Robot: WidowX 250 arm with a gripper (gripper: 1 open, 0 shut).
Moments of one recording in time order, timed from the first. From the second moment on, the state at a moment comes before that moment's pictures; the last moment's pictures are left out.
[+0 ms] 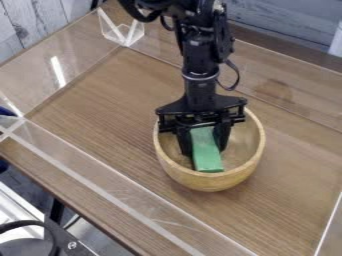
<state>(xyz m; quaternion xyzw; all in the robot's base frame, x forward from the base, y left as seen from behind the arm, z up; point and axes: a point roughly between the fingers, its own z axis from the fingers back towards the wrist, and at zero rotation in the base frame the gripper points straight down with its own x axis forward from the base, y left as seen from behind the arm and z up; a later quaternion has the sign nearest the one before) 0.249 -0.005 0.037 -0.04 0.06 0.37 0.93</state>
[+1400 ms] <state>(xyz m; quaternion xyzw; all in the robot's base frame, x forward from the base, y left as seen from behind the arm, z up) 0.256 0.012 0.078 -0.08 0.05 0.37 0.93</state>
